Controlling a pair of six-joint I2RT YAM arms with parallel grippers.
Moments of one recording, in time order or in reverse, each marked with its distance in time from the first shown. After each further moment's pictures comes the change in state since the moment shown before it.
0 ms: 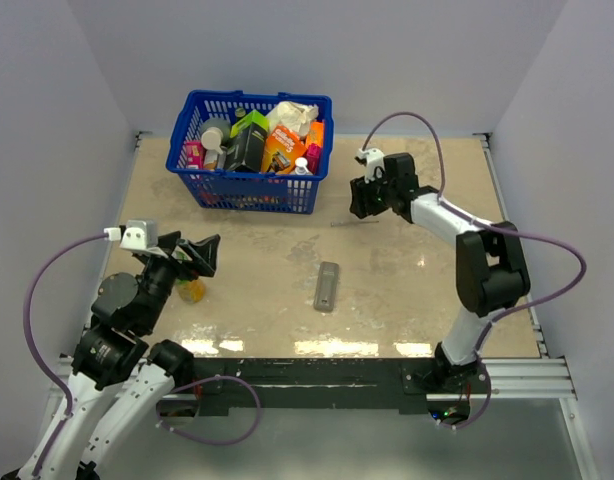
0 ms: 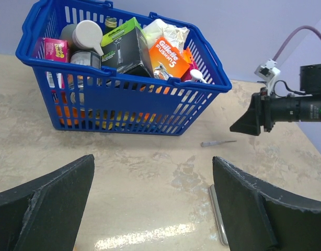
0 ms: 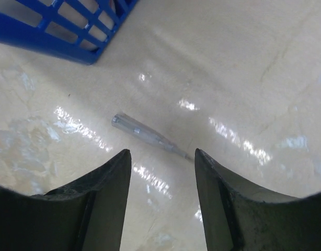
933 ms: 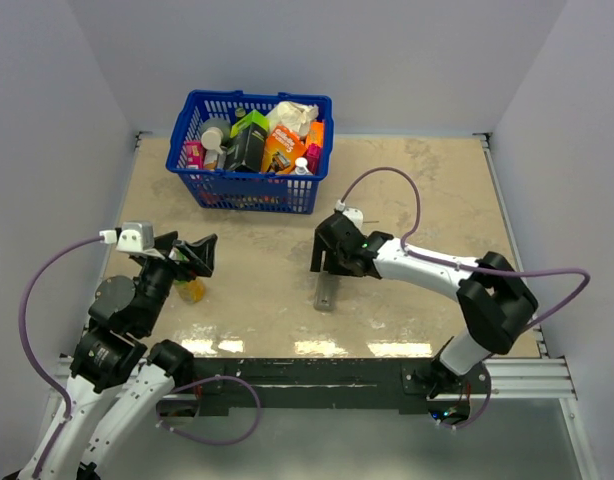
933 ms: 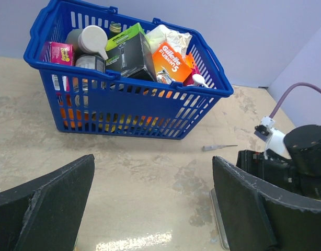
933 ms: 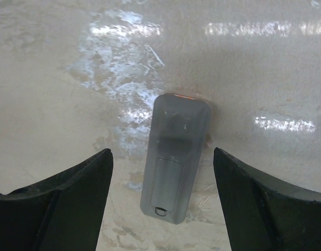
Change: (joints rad) left arm 0.000 -0.018 0.000 0.000 -0.019 -0.001; right arm 0.521 -0.254 -0.235 -0.242 0.544 0.965
